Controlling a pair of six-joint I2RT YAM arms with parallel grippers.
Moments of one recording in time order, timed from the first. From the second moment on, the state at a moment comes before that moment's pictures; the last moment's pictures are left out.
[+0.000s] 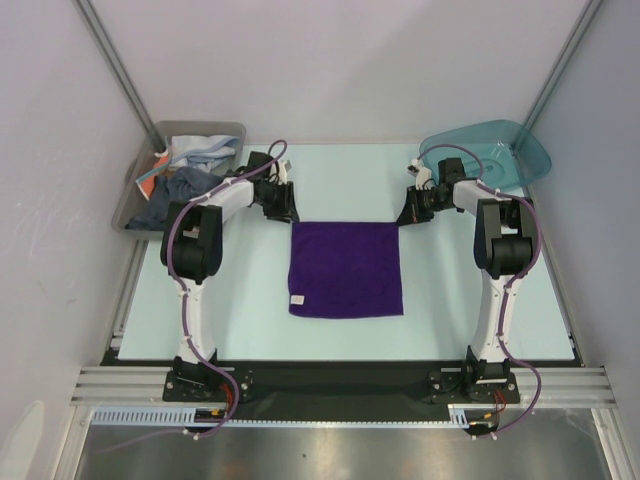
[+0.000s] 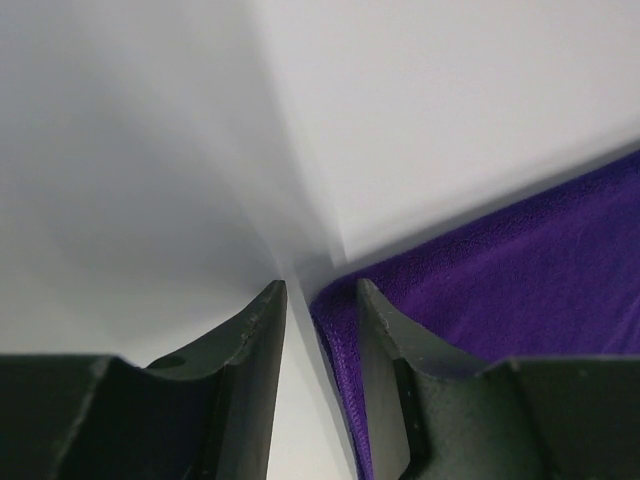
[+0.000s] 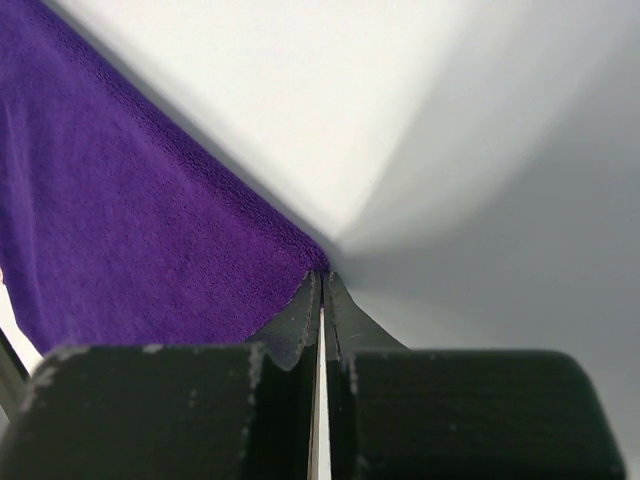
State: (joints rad) left arm -0.23 2.18 1.61 -0.48 0.37 -0.20; right arm 0.04 2.19 1.54 -0.45 -0.75 -0.14
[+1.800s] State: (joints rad) left arm -0.28 1.57 1.47 -0.37 0.34 -0.26; right arm 0.05 1.44 1.30 -0.21 -0.53 0.02
